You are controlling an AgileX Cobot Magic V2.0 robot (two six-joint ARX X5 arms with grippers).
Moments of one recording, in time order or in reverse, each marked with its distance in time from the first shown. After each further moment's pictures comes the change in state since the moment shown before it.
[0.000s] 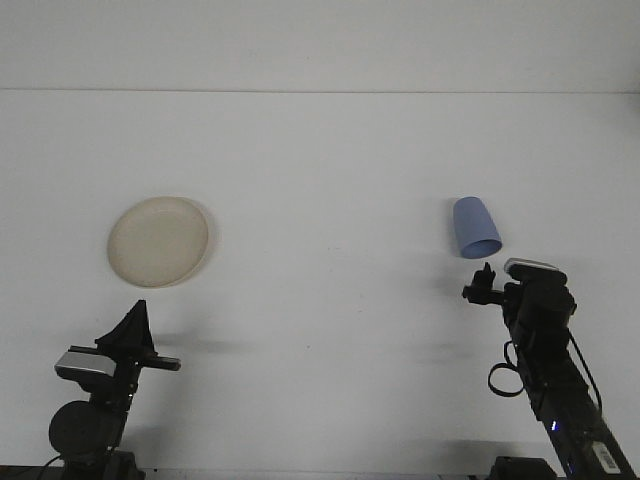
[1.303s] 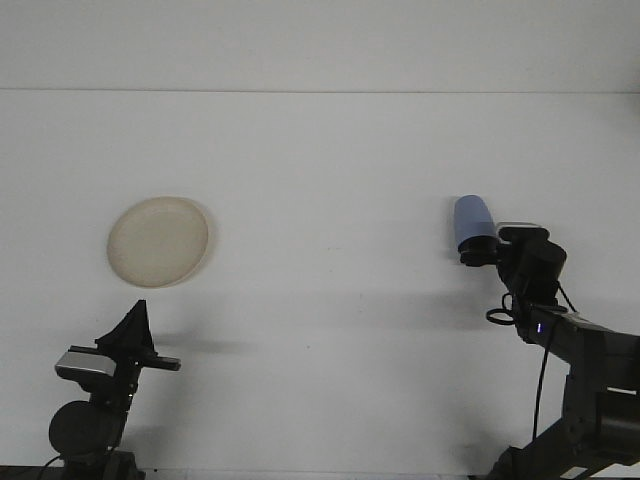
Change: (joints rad) left arm 0.000 0.000 0.000 0.000 0.000 0.000; right arm -0.122 0.658 0.201 0.478 -0.246 -0.143
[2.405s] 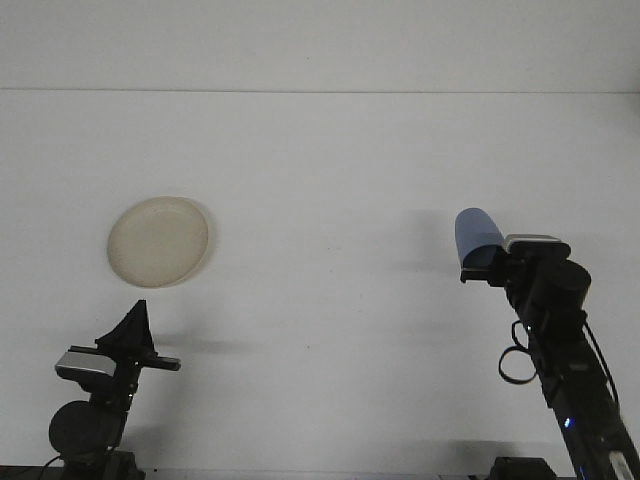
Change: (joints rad) left arm 0.000 0.000 0.000 0.000 0.000 0.000; right arm 0.165 -0.747 0.008 -0.720 0.116 0.087
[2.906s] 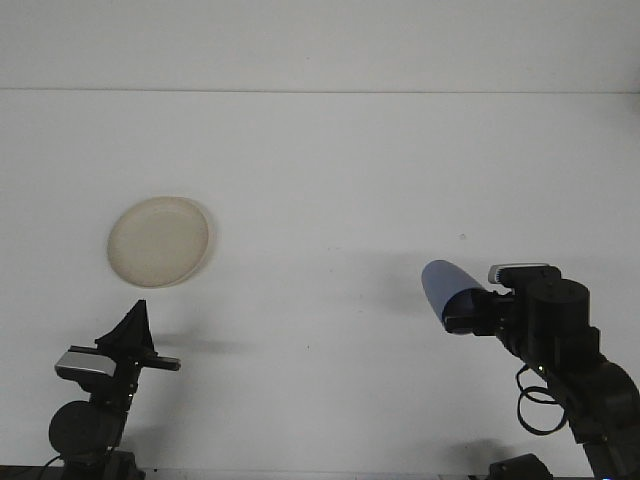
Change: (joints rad) left arm 0.000 0.000 0.000 0.000 0.000 0.000; right arm 0.254 -0.107 0.332 -0.760 -0.005 0.150
